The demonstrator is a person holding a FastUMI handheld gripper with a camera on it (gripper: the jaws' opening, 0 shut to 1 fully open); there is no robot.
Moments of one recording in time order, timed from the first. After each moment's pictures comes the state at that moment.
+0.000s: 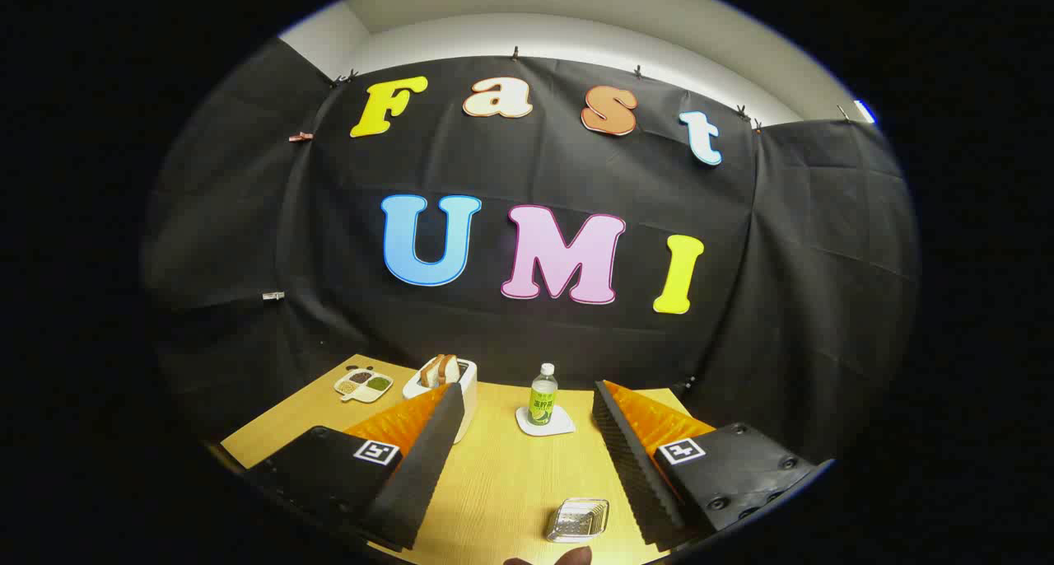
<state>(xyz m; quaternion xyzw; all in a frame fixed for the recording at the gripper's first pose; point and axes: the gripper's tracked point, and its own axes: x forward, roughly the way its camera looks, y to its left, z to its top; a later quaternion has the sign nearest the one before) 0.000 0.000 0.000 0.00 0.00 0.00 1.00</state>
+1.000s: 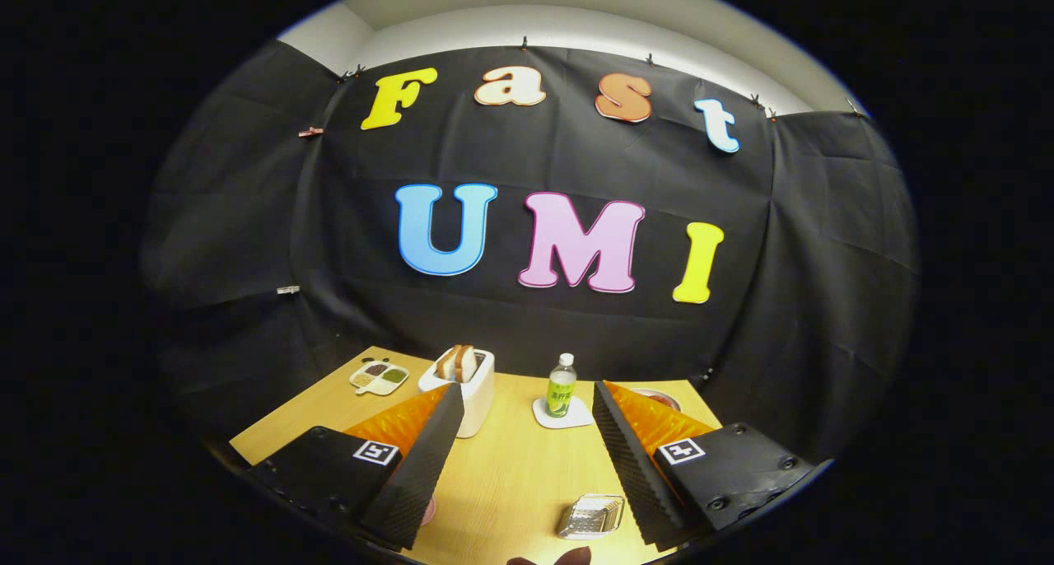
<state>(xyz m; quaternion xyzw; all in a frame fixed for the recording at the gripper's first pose) 0.009 0.032 -0.022 0.01 0.04 0.06 1.00</state>
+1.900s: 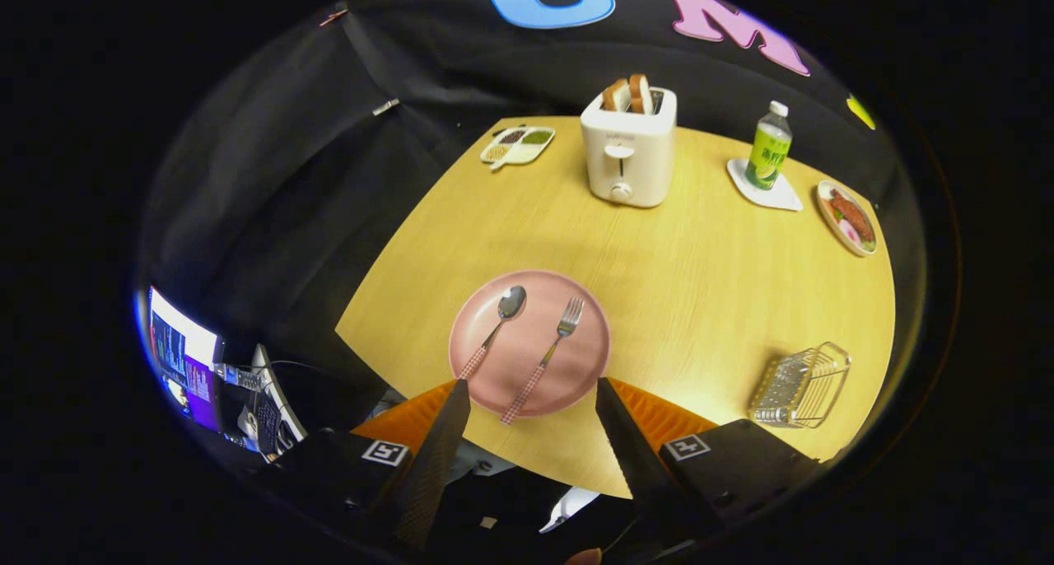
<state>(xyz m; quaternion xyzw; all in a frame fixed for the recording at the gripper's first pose) -0.034 0.211 -0.266 0.04 0.48 0.28 0.83</state>
